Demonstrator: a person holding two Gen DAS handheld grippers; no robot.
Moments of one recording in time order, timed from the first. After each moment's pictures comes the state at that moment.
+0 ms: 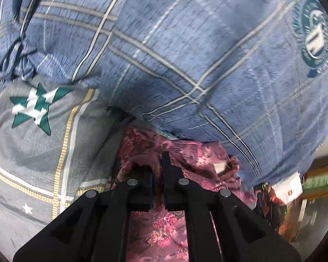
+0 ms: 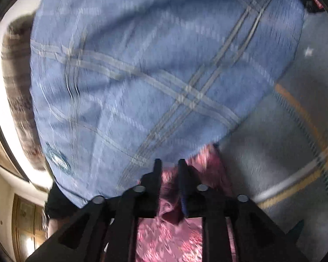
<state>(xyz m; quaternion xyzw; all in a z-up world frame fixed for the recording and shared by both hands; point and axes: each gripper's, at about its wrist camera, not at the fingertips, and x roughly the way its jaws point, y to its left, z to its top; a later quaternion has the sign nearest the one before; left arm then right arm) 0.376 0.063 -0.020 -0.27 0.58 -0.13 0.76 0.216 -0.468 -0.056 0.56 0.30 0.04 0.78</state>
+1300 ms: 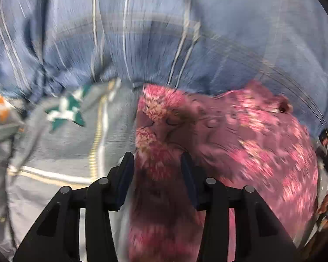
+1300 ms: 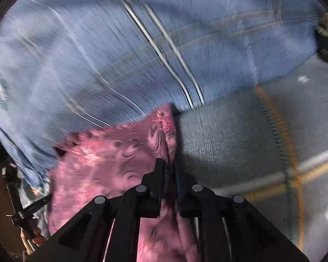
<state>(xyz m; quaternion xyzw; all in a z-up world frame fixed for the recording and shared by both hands) 0.287 0.018 -0.020 0.00 0.53 -0.07 0.85 0.227 -0.426 -0.064 0.32 0.45 -0.02 0.84</state>
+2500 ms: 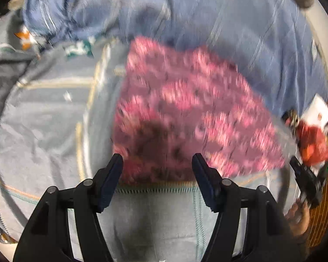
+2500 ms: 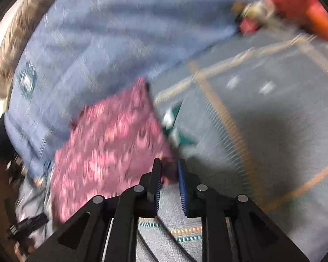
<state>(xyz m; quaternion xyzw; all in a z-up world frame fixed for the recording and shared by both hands) 0.143 0.056 0.007 -0.11 0.53 -0.13 0.83 0.033 -0.413 -0.043 0.34 0.36 -0.10 0.86</state>
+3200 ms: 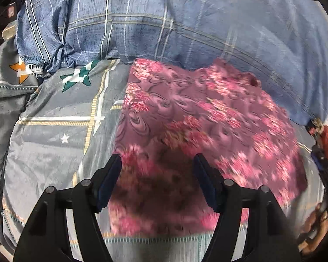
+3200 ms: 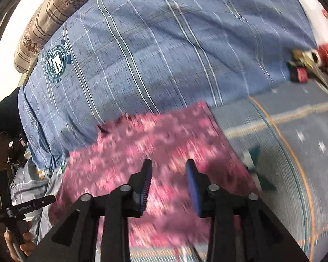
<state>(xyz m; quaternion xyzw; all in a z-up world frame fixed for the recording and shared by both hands) 0.205 0.021 -0.005 -0.04 0.53 -0.06 0.84 0.116 -0.340 -0.007 0.25 0.34 -0.04 0.90</state>
